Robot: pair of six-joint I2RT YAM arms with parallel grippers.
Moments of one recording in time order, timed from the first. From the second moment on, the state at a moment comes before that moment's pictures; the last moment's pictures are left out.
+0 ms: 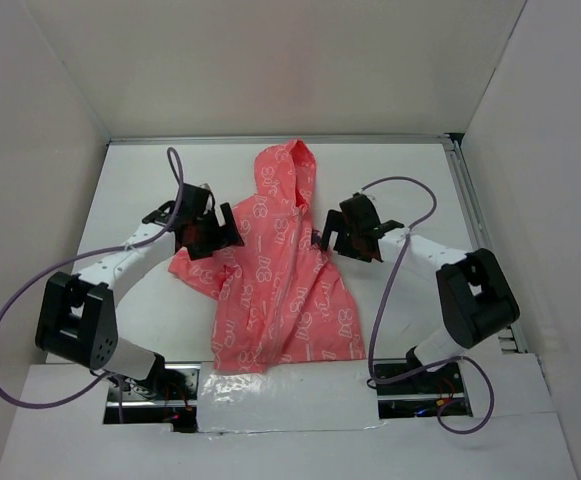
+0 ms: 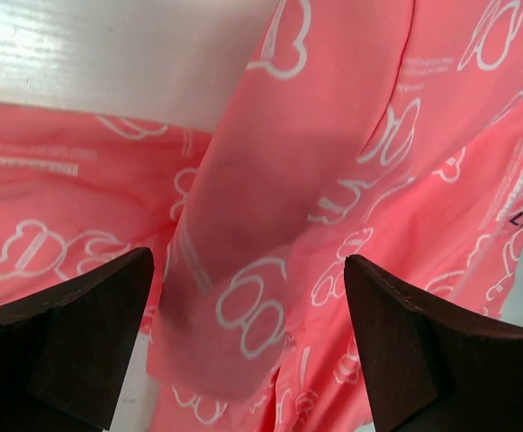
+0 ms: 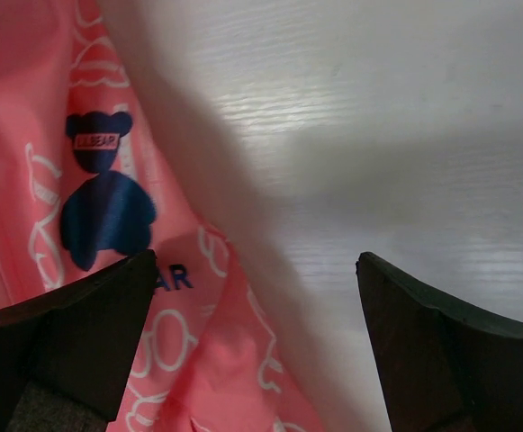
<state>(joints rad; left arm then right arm) -0.31 1.42 0.99 -0.52 0.10 -0.66 0.43 1.52 0.87 -0.27 0.12 0.66</state>
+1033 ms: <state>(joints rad) -0.16 1.30 0.83 -0.46 0.09 -0.65 1.01 1.79 1.26 -0.34 0.22 0.62</state>
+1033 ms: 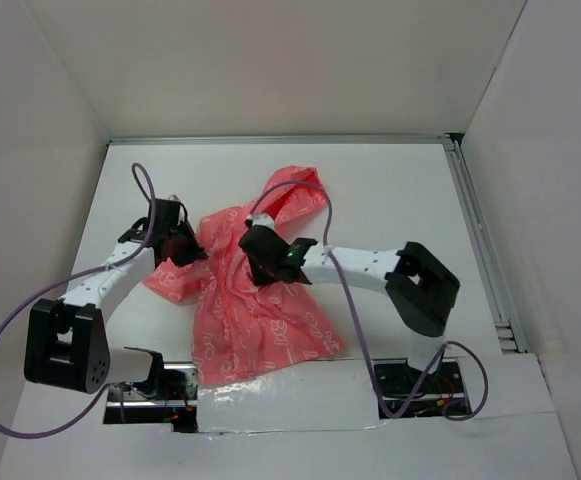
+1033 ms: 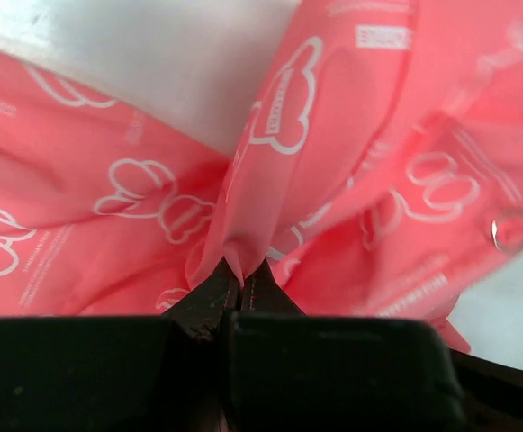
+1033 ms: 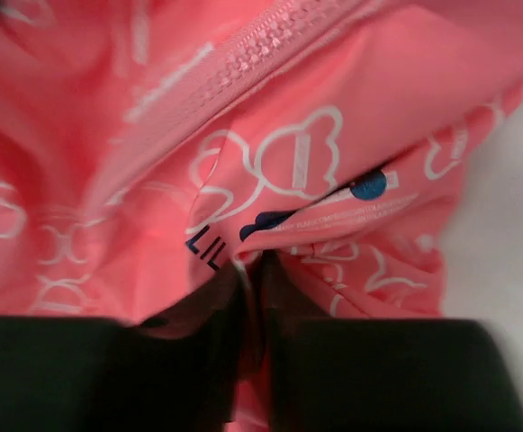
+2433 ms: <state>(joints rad) -0.03 1.49 0.82 -0.36 0.19 -0.61 0.72 2.00 1.31 -0.01 -0.17 0.21</state>
